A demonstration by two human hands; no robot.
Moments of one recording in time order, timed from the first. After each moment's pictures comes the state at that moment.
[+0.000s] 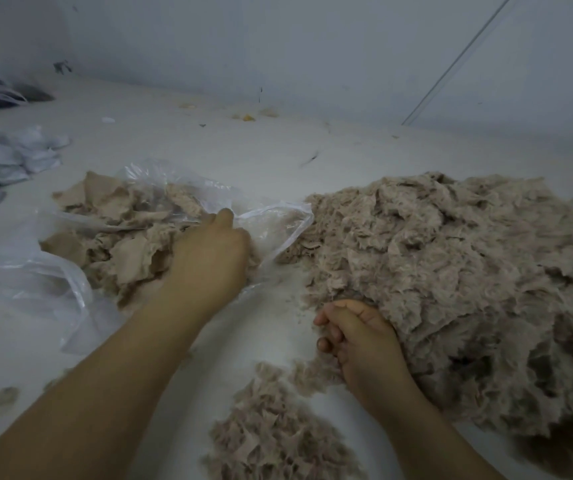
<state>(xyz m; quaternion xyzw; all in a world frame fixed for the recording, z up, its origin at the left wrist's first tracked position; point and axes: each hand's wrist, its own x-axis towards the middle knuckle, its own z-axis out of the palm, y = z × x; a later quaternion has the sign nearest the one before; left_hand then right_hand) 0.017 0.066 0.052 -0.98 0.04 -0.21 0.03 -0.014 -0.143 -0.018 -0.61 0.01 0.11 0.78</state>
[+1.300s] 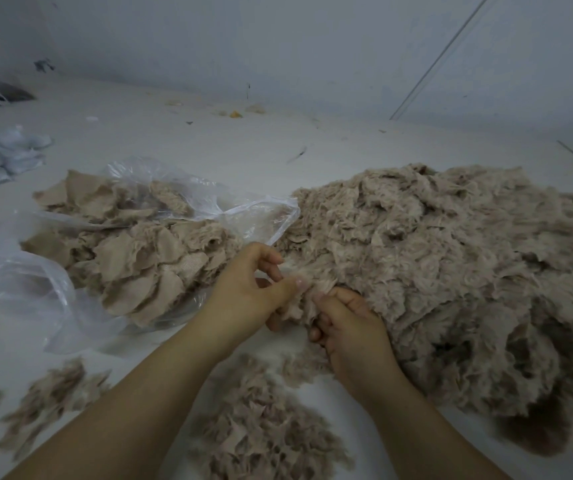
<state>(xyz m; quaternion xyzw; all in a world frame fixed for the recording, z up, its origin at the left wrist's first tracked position) -0.018 0.012 0.030 -0.75 0.00 -0.03 -0.66 -0.008 -0.146 -0.030 -0.60 0.00 0.10 0.79</state>
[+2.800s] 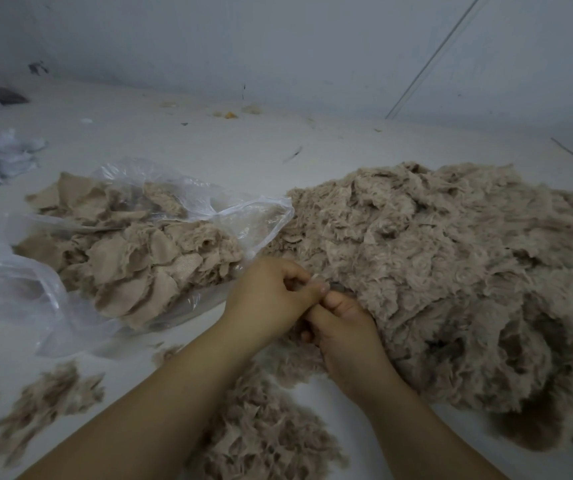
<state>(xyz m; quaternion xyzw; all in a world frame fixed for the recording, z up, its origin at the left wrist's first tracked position) -0.004 -0.016 0.027 -0.88 0.03 -0.09 -0.46 -0.008 -0.144 -0.026 -0.62 -0.08 0.11 0.77</state>
